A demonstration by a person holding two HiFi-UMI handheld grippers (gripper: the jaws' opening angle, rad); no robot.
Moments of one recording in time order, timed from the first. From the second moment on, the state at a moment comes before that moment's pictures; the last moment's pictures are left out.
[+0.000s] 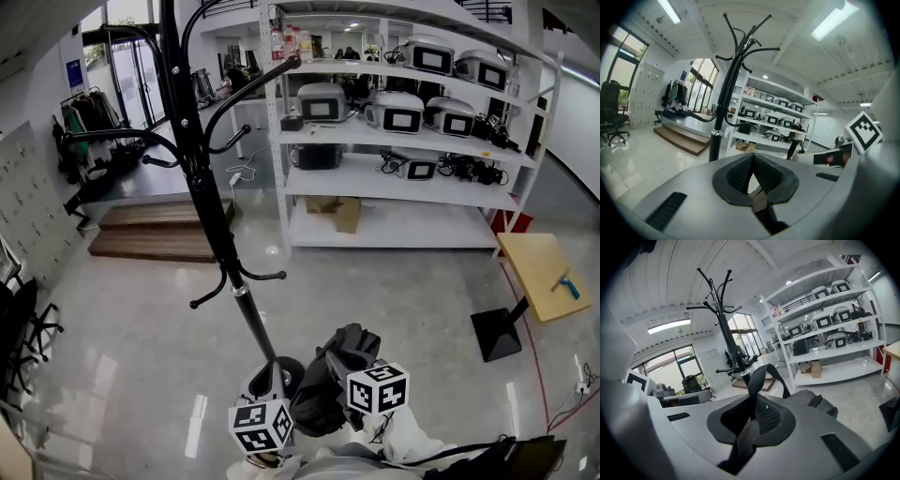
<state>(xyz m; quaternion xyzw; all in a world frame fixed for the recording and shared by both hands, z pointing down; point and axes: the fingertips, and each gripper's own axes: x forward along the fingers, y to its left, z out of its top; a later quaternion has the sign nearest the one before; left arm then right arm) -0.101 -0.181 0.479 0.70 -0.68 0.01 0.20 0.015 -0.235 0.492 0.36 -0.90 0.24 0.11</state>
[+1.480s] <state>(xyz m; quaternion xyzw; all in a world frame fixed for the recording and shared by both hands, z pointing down) -0.153 -0.314 0.474 0.73 -0.65 0.02 0.19 -0.028 -0.363 0.488 0.40 -0.88 0.24 0.10</state>
